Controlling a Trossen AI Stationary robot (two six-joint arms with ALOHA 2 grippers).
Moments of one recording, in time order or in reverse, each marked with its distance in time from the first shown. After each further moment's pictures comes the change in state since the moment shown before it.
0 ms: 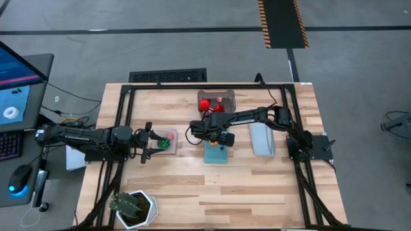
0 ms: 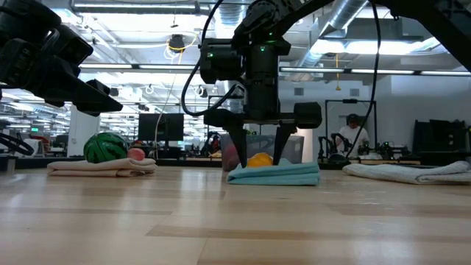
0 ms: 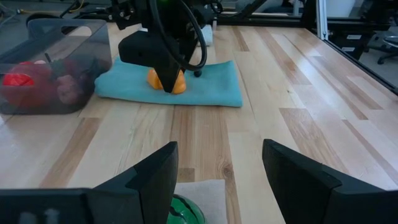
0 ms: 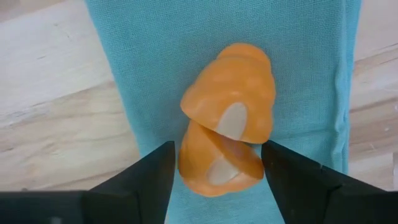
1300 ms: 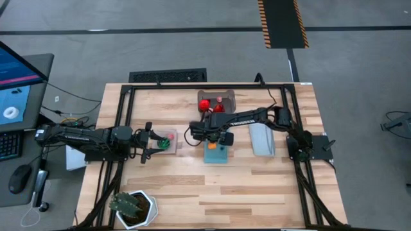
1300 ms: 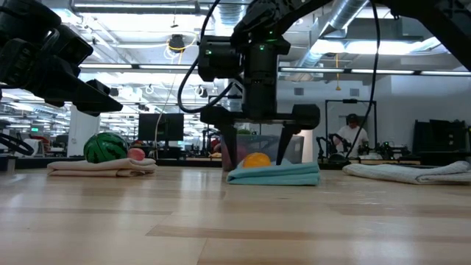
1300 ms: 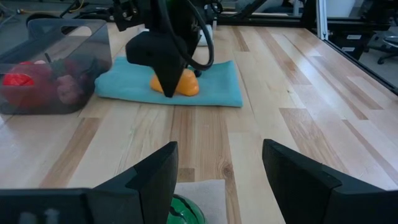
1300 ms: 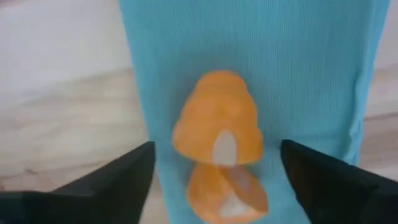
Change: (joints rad) left arm 0.000 0.000 0.000 0.000 0.000 0.000; right arm 0.006 0.000 0.000 0.024 0.016 -0.078
